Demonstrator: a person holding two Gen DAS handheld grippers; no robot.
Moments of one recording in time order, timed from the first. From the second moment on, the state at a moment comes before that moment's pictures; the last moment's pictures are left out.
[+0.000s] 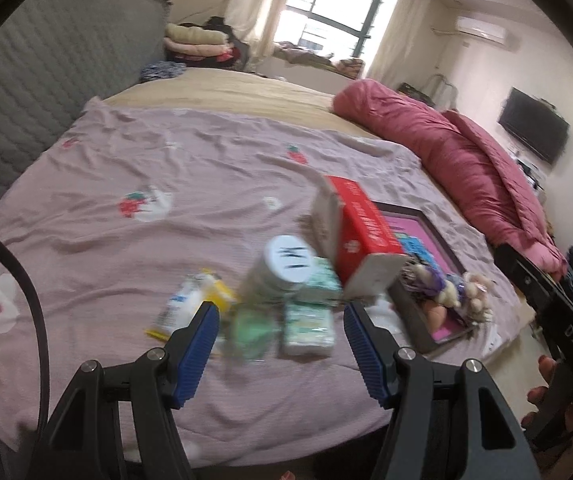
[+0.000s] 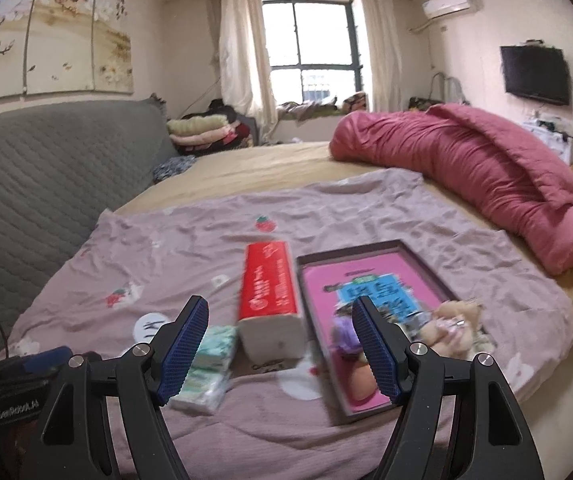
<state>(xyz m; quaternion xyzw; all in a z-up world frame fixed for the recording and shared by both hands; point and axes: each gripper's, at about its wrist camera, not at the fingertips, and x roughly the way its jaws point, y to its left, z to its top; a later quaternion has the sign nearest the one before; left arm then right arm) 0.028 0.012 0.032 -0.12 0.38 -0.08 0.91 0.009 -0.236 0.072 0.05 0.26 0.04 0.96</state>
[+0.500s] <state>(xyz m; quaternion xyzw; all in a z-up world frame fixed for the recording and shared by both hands) 0.047 0.087 -0.025 -0.18 0.42 -0.03 0.89 0.068 -0.160 -0.002 0.02 0.37 0.09 0.92</state>
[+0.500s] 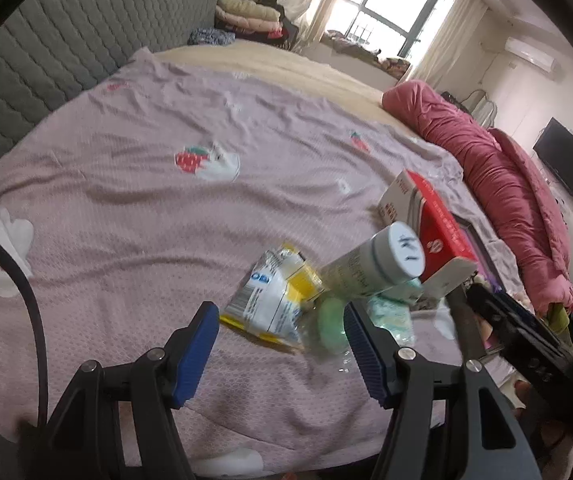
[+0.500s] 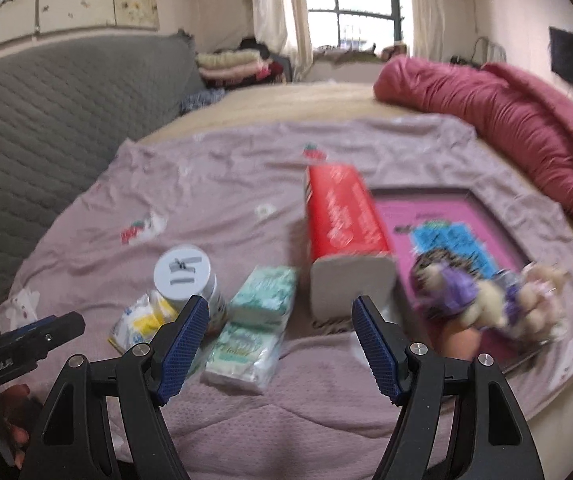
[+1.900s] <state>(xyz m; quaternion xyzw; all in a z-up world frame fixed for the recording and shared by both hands) 0.119 0.071 -0.111 -0.11 0.46 -0.05 0.88 0.131 -0.126 -0.083 0.00 0.40 0.10 0.91</state>
